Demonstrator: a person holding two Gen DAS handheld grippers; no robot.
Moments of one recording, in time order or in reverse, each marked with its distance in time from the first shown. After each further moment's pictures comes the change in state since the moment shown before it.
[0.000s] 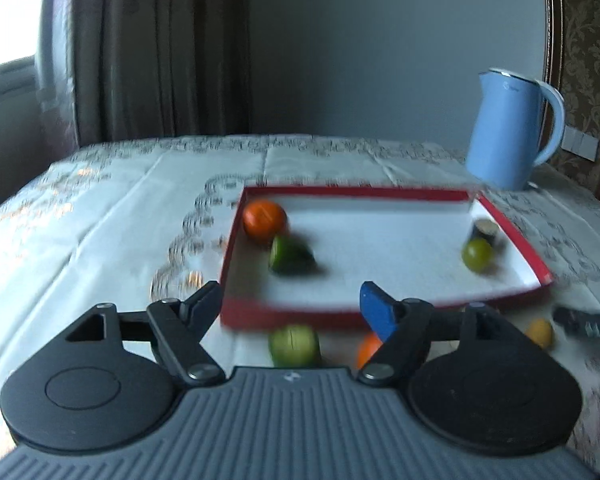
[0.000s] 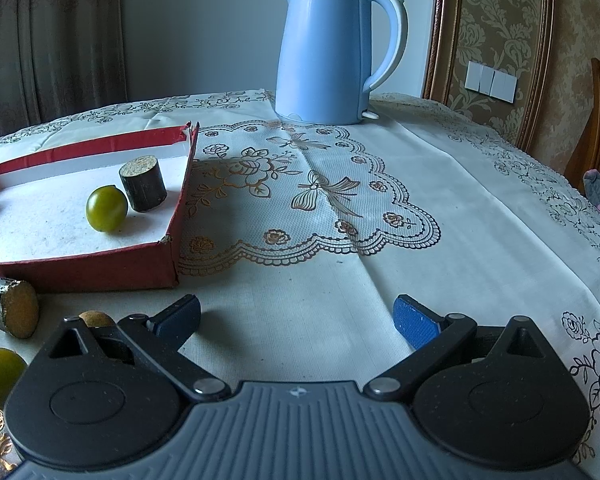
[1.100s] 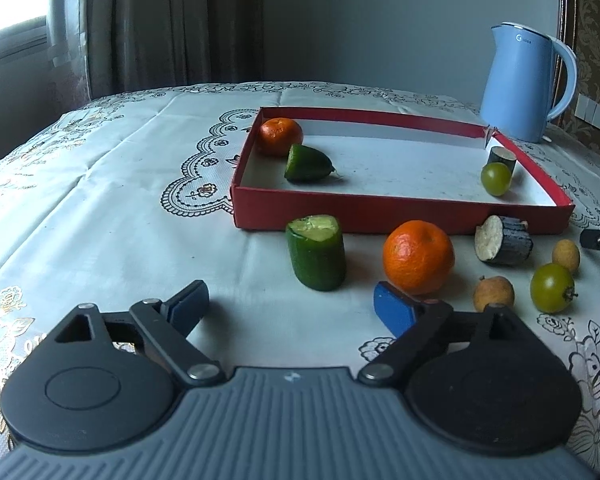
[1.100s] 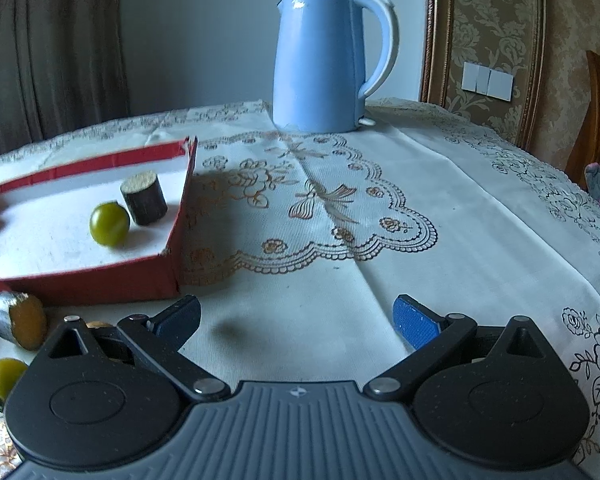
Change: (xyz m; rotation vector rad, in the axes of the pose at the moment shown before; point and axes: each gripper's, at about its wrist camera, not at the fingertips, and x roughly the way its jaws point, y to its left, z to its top) left arm 0.013 0.007 -0.046 -0.010 0.095 0.035; right arm -0.006 -0.009 -0.001 0.052 -0.035 0.028
